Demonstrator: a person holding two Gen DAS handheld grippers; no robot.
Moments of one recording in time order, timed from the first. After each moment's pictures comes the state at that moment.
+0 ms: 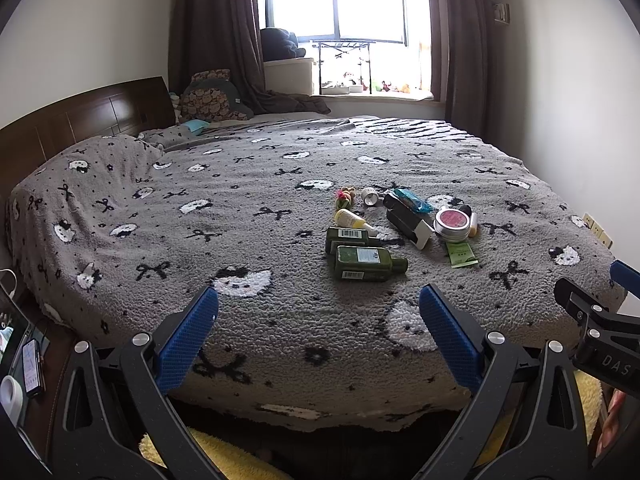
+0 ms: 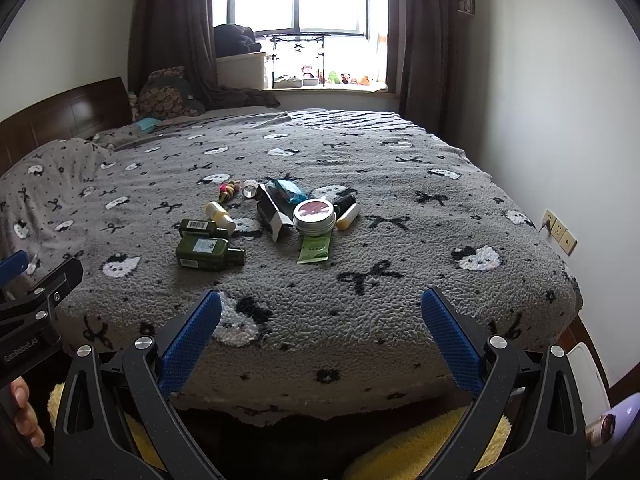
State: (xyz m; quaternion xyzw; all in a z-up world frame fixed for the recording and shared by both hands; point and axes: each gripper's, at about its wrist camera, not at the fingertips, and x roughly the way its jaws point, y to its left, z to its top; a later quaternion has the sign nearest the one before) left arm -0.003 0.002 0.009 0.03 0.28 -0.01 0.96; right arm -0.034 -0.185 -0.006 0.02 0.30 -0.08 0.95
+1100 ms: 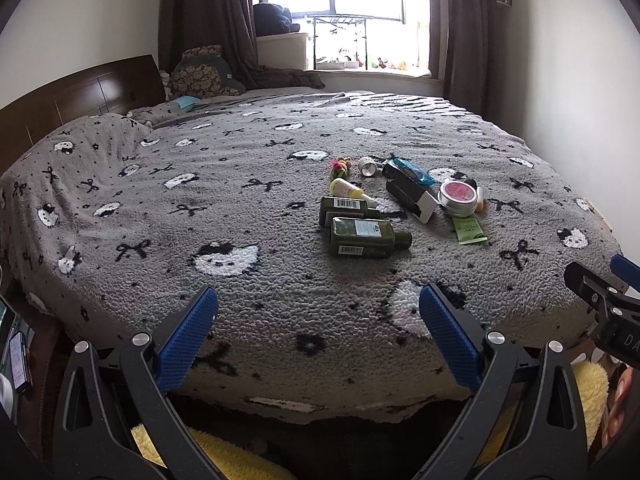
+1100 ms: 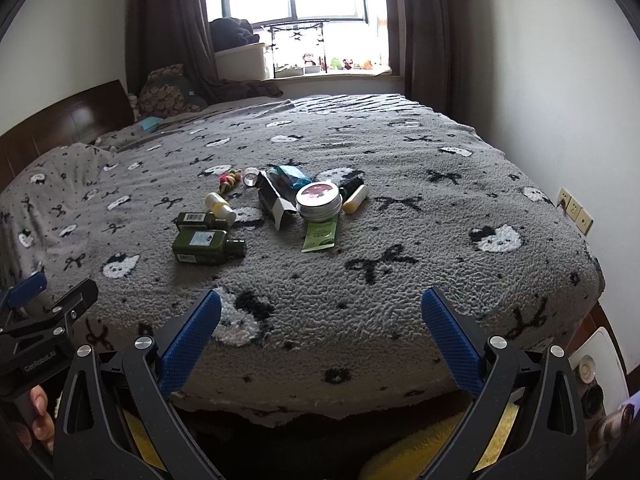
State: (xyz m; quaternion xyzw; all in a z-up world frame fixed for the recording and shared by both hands) left arm 0.026 0.003 -0.029 0.03 0.32 -0.02 0.95; right arm -0.012 -0.201 -0.033 0.06 0.32 -0.06 0.94
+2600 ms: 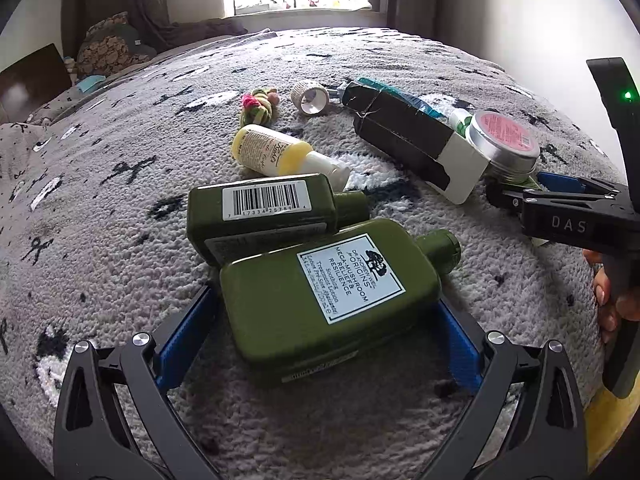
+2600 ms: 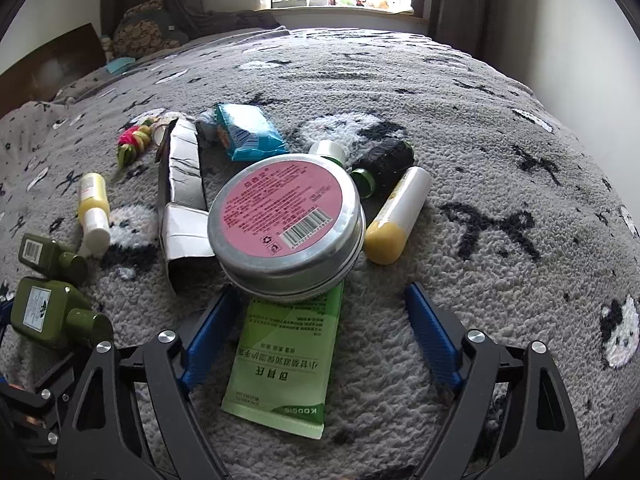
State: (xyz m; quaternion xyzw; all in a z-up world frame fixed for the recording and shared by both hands) left arm 0.219 -0.039 -0.145 0.08 0.41 -0.14 0.90; right arm 0.221 -0.241 -0.143 0.04 0.42 -0.05 0.90
